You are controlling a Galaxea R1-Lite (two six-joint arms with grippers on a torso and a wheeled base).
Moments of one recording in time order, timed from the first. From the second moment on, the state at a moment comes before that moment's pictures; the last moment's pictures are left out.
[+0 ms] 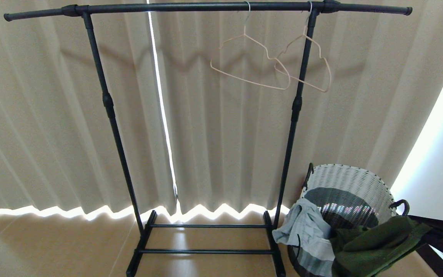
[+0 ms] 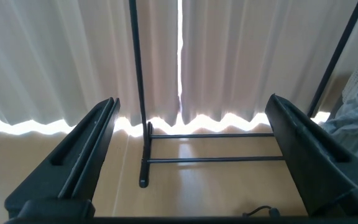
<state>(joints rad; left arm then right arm) 0.00 0.00 -0.01 0.03 -0.02 0.03 0.39 0.94 -0.48 -0.01 0.00 -0.36</state>
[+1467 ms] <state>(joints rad) -0.31 0.85 -0.53 -0.28 -0.13 0.22 0.49 1.04 -0.71 -0.02 0.18 -0.22</state>
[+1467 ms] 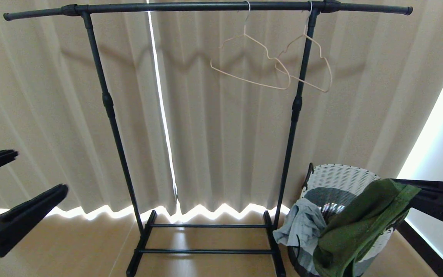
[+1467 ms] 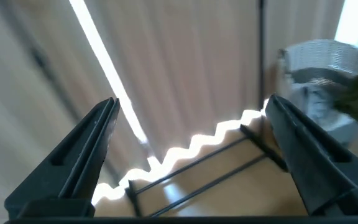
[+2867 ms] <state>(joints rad) -1.14 1.99 -0.69 -1.07 0.17 -0.03 0.57 1.18 -0.73 -0.25 0.23 -0.19</state>
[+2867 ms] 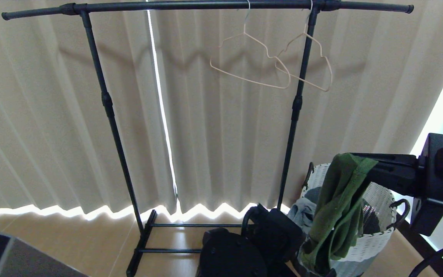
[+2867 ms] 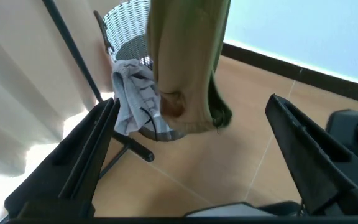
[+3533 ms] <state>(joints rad) -1.02 2.15 -0.82 -1.08 0.23 -0.07 0.59 1.16 -0.74 -0.26 0.23 -0.19</state>
